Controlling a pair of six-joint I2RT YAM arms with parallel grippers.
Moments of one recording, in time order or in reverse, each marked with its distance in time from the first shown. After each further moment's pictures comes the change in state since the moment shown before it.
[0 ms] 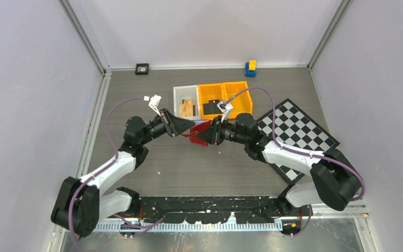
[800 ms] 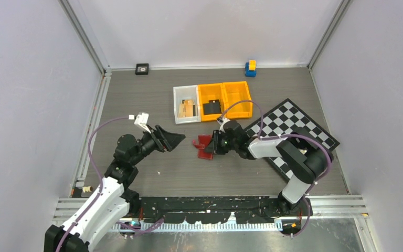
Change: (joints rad) left arm 0.000 -0.500 -0.142 -0.517 -0.283 0.173; right arm -0.010 0.293 -0.022 -0.166 0.138 0.116
